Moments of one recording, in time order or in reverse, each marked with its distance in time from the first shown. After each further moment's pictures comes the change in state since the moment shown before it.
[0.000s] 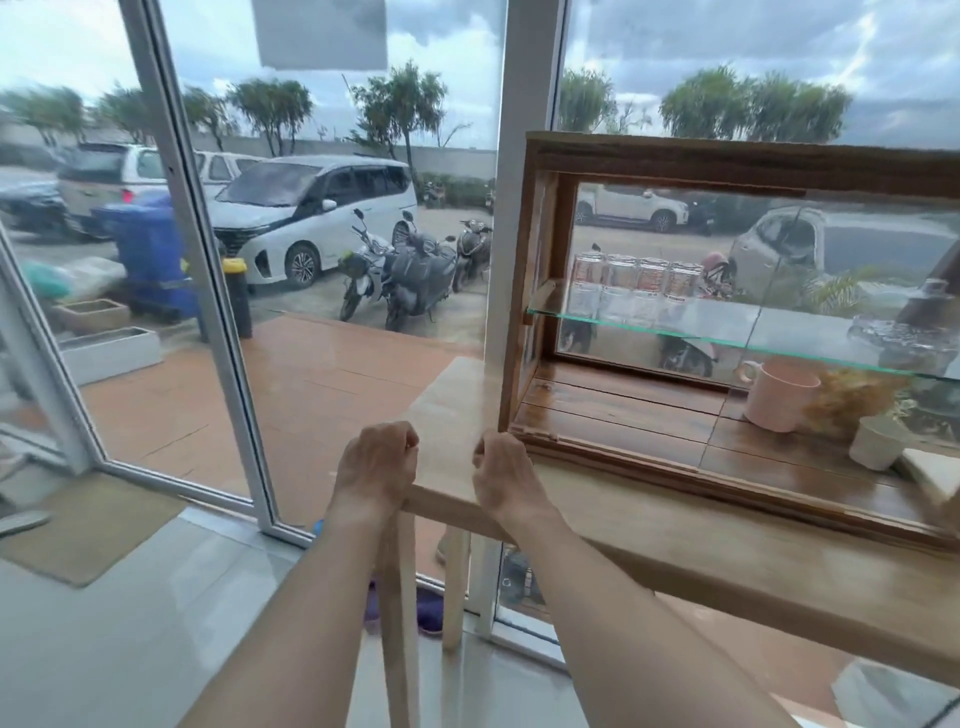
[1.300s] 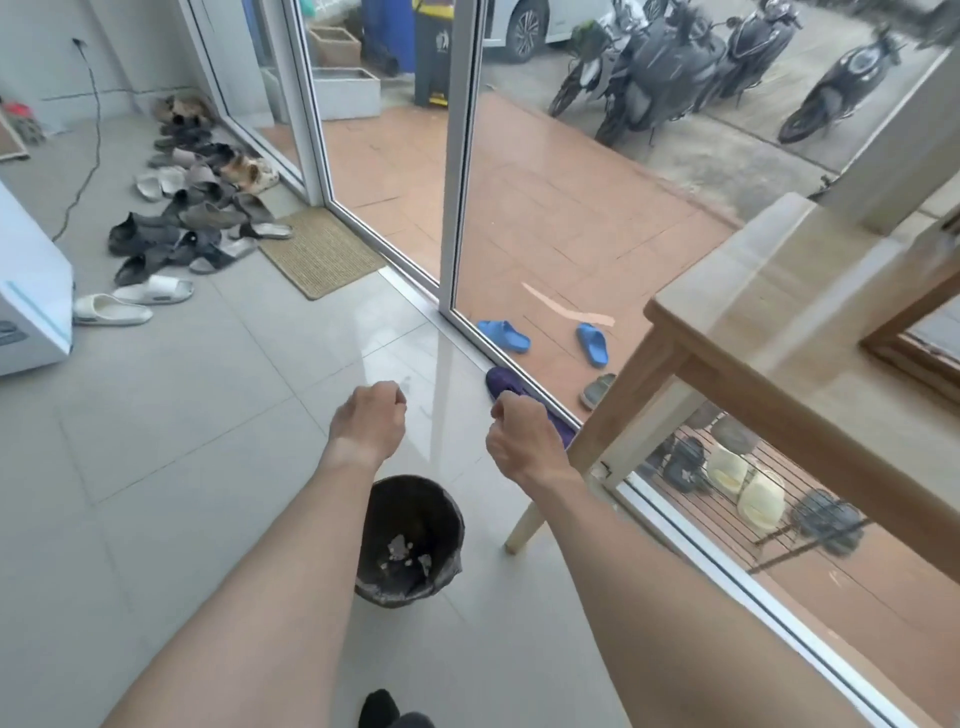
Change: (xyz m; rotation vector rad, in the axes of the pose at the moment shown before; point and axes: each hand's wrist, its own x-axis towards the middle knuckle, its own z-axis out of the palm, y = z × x) left_hand -0.169 -0.300 0.006 0.059 -0.187 -0.736; right_hand -0.080 -0.096 0.265 -0.074 -0.595 -0.112
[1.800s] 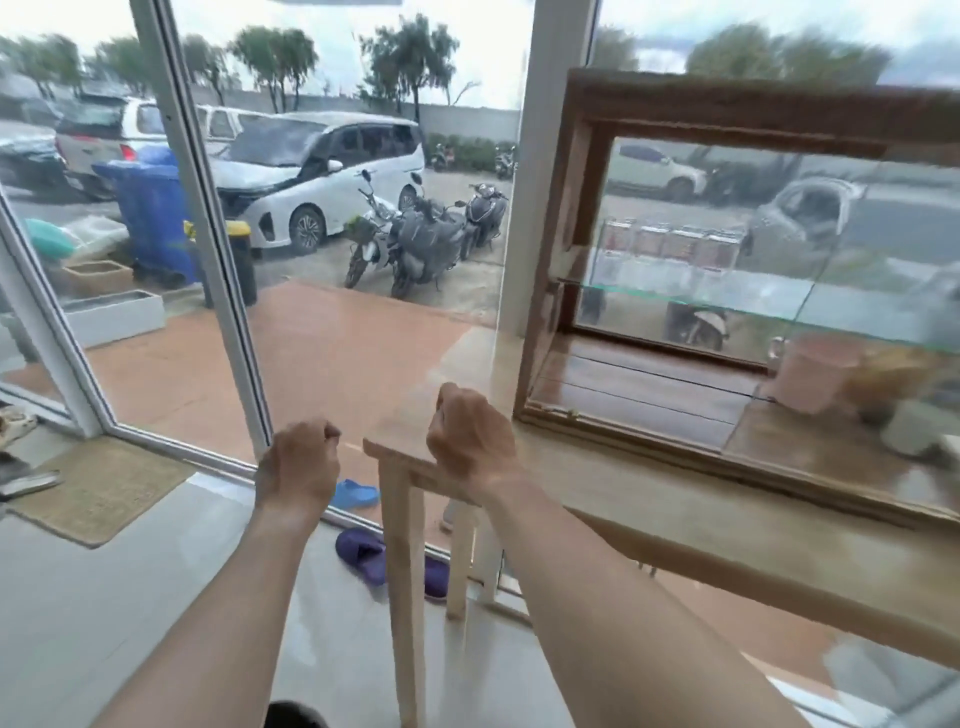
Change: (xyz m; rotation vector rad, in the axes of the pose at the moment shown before) left_hand -0.034 0.249 -0.046 -0.133 0.279 0.448; right_hand -0.073 0.058 -0.247 -0.080 0.598 -0.073
